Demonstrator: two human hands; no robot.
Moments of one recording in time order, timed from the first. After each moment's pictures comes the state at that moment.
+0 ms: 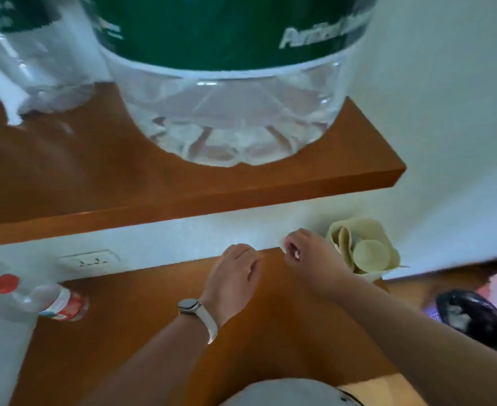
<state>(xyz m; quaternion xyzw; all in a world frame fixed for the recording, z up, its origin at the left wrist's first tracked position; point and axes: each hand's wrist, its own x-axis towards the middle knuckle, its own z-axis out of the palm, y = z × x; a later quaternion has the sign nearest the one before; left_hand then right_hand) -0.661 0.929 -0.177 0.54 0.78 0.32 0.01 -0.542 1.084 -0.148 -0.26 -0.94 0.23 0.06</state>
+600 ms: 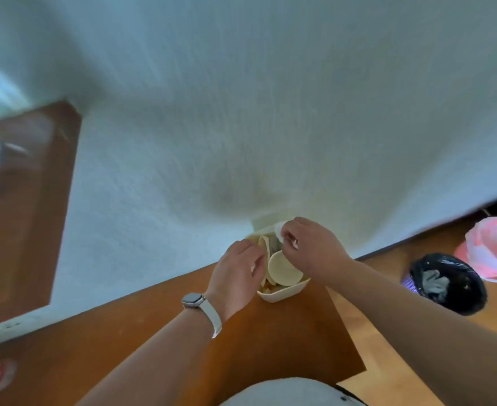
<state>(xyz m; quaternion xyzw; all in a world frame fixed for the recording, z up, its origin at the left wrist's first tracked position) -0.557 1.119 -0.190 0.61 0.74 0.28 0.06 -0.425 1.256 -0.175 -0.32 -0.90 0.26 0.10</state>
